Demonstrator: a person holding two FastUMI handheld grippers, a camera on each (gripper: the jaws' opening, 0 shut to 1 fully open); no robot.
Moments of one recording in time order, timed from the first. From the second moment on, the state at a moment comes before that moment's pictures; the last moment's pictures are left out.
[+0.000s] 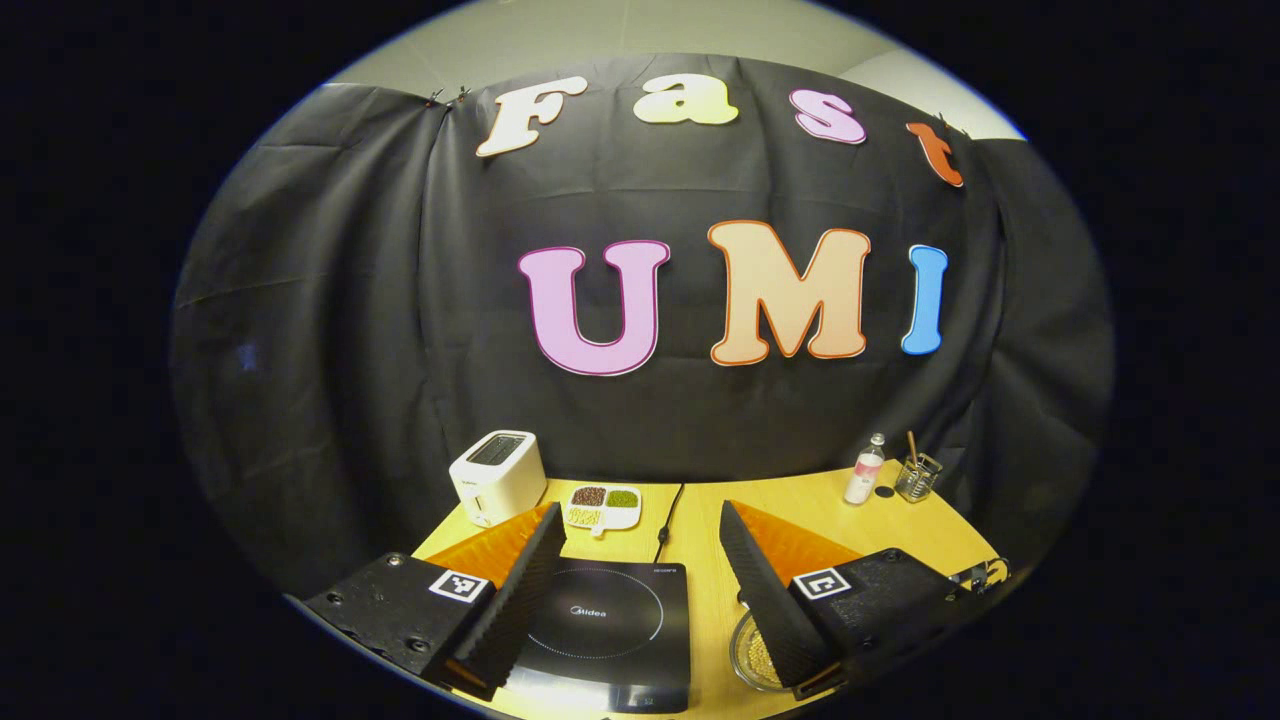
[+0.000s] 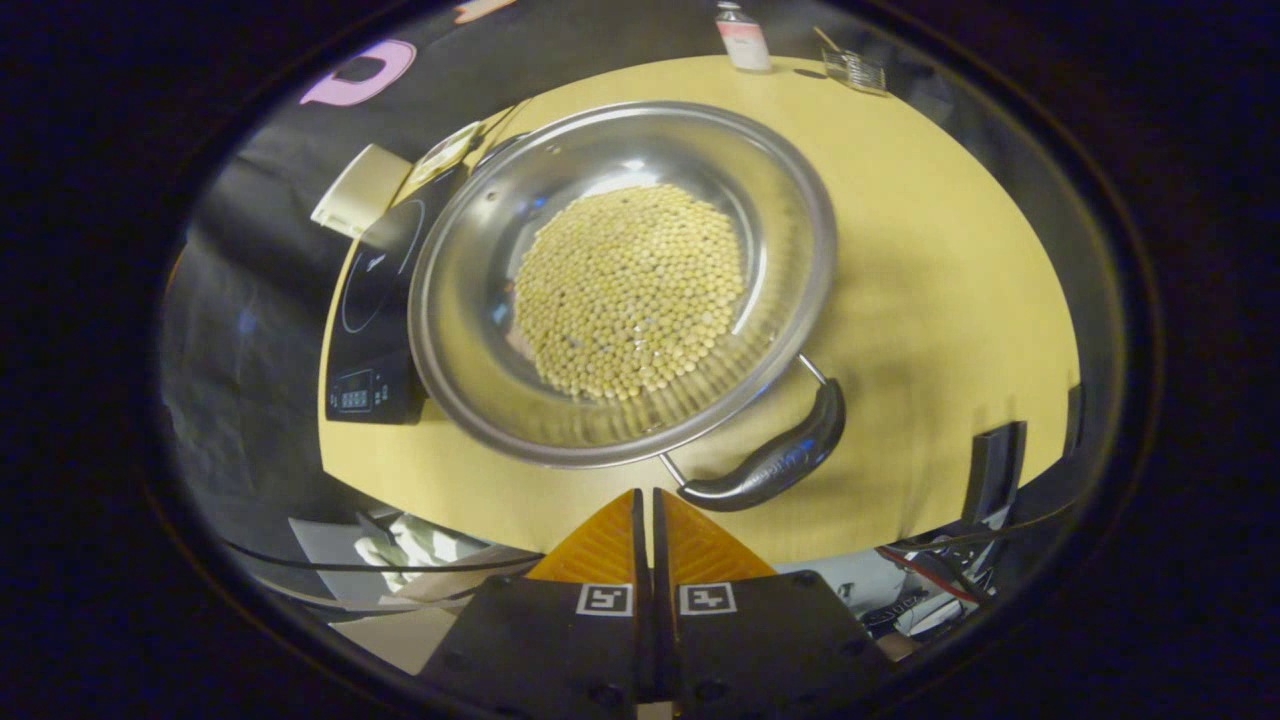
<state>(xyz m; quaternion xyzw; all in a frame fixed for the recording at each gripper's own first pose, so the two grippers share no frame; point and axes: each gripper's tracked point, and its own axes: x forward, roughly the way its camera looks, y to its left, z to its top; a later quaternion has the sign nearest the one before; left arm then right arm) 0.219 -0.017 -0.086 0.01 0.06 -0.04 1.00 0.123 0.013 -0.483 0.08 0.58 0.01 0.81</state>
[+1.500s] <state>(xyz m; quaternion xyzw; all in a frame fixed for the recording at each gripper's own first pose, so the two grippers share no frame) 0.257 -0.026 -0.111 -0.01 0.10 0.01 0.99 0.249 -0.110 -0.442 0.10 0.54 -0.05 0.83</state>
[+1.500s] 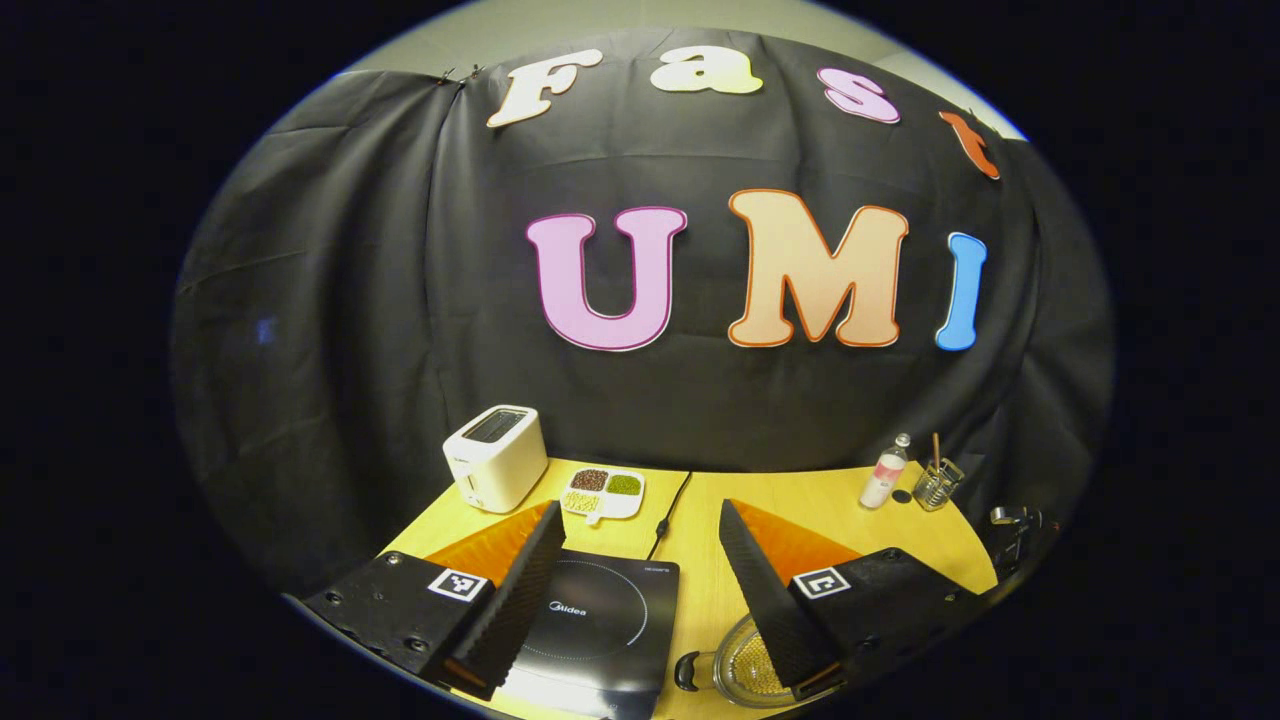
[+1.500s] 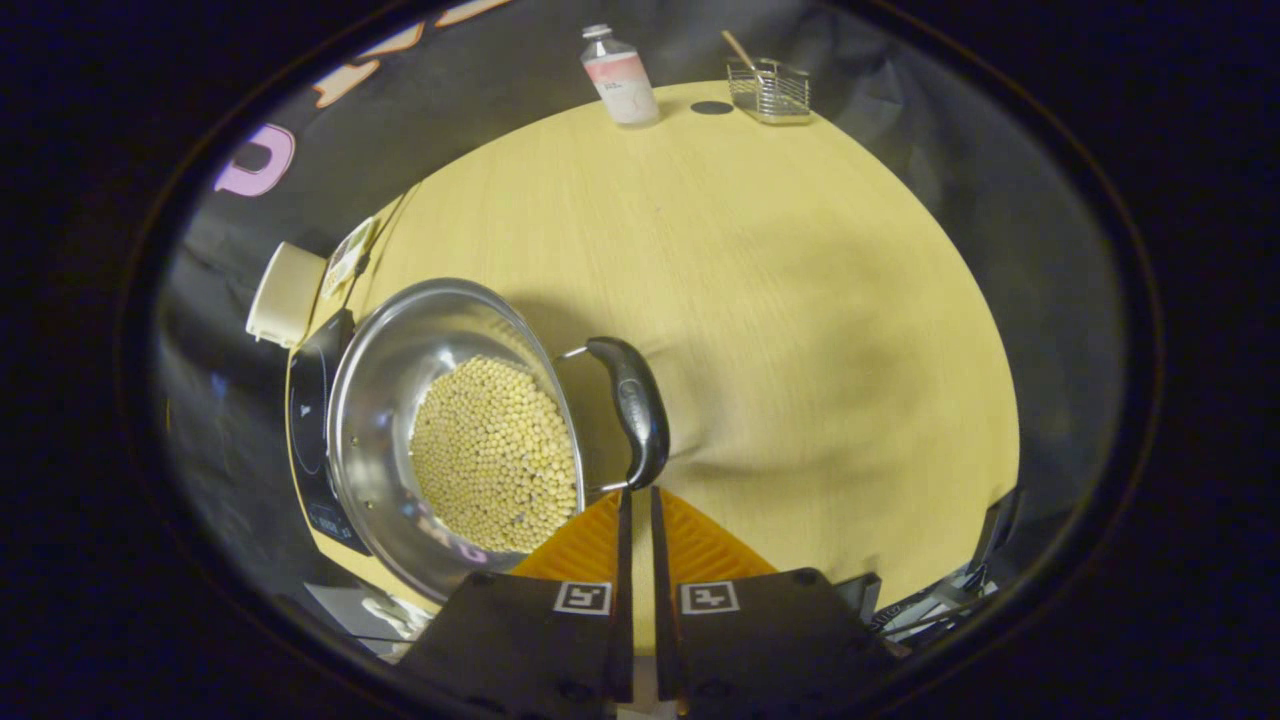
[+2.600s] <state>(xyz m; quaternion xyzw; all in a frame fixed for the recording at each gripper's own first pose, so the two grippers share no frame) 0.204 -0.065 -0.263 -0.11 0.35 -0.08 0.92 0.297 -0.110 -0.359 0.13 0.43 0.01 0.89</state>
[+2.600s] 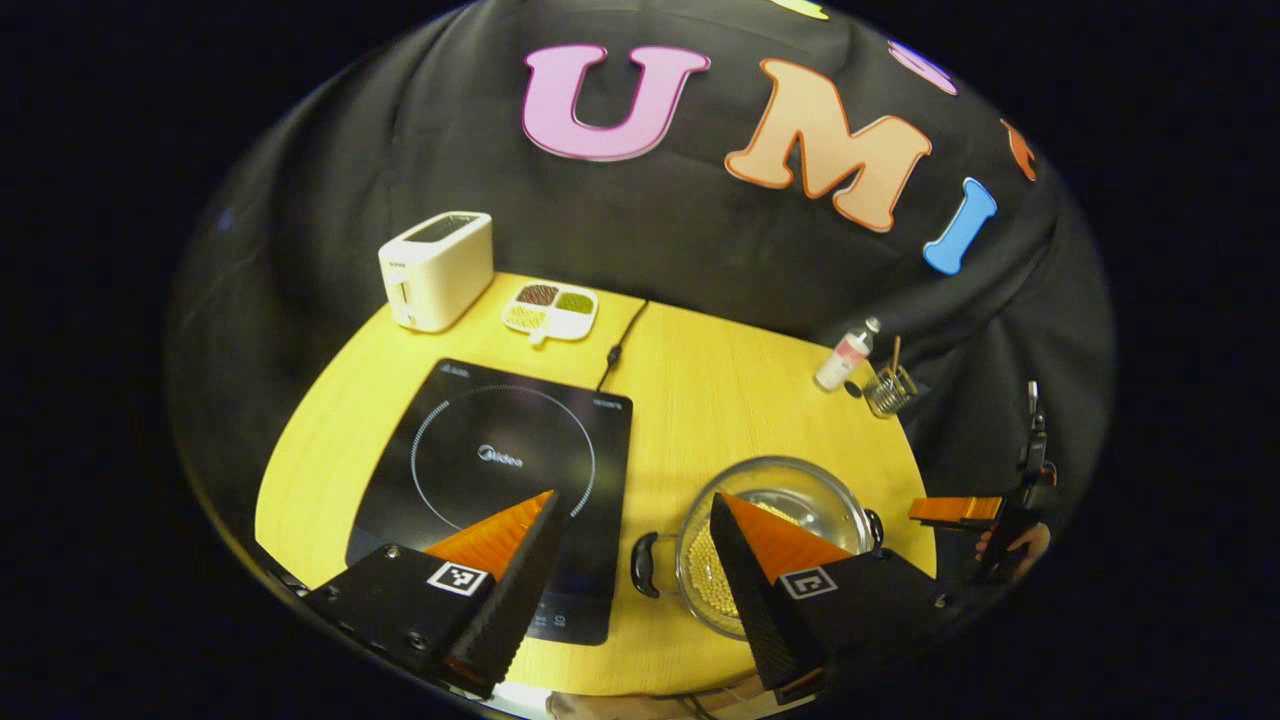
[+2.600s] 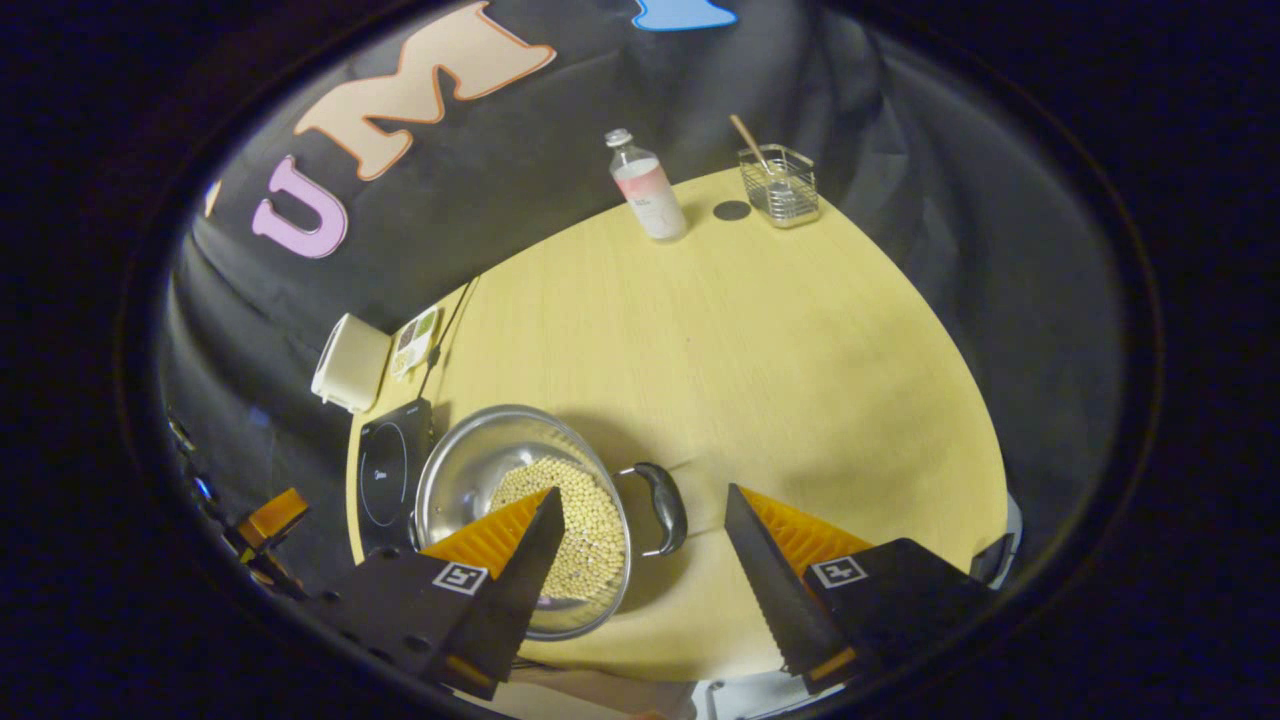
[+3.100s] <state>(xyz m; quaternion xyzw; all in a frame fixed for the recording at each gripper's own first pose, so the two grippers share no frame) 0.199 -0.099 -0.334 -0.18 0.41 -0.12 0.89 0.311 -0.095 -0.393 0.11 0.41 0.06 0.90</state>
